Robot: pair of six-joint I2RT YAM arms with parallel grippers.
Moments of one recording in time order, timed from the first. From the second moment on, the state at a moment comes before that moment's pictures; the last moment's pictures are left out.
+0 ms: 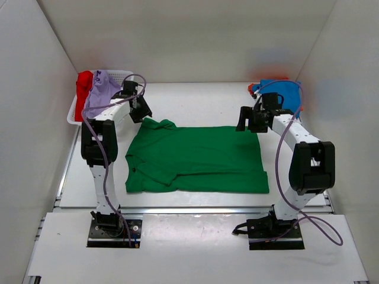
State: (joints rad) left arm -0.10 2.12 1.65 -0.53 0.06 -0.59; right arm 0.06 1.66 1.21 -0.47 -0.31 0.12
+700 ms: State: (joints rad) left arm -0.12 2.26 1.77 -0.53 -0.04 -0.57; right arm 0.02 1.92 1.38 -0.41 -0.08 0.17
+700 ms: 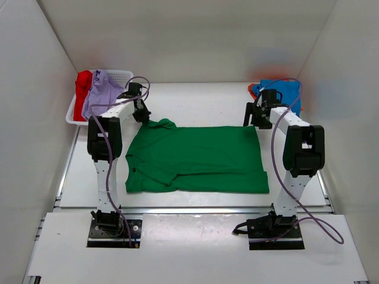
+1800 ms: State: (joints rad) left arm -0.11 2.26 1.76 -0.51 0.10 -0.55; right arm -0.02 2.09 1.50 -0.39 -0.09 0.24
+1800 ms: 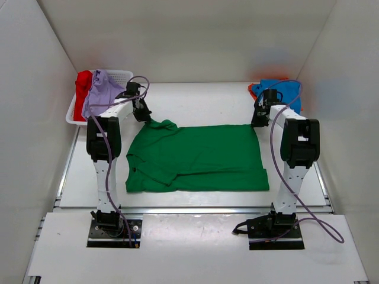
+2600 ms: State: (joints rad) left arm -0.13 1.51 1.15 -0.54 0.15 -0.53; right arm -0.13 1.44 0.85 -0.20 -0.30 0.23
